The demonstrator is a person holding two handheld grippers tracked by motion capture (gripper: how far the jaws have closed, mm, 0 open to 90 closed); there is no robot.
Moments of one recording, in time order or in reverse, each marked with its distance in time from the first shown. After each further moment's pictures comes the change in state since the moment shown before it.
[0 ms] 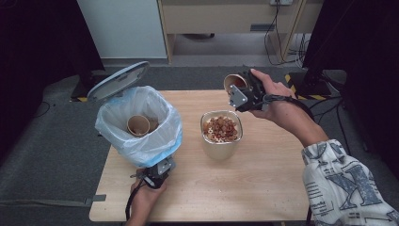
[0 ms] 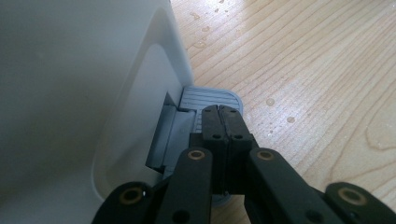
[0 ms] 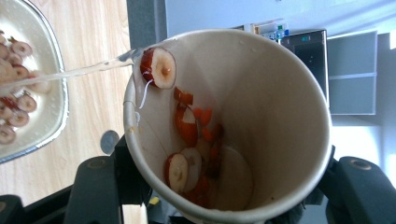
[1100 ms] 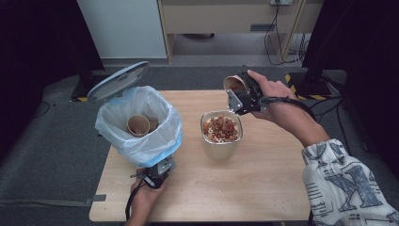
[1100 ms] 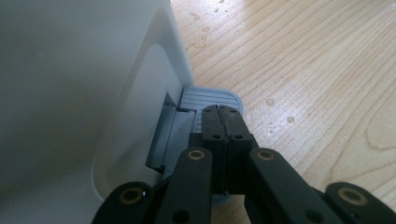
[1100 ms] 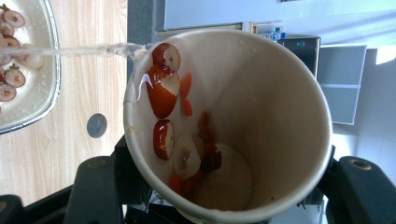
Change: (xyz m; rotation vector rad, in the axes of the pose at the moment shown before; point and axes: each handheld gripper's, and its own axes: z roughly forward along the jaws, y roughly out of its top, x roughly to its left) left arm 0.000 0.000 0.000 -0.002 0.002 -0.005; right arm 0.003 0.005 -0.002 0.034 -0.014 -0.099
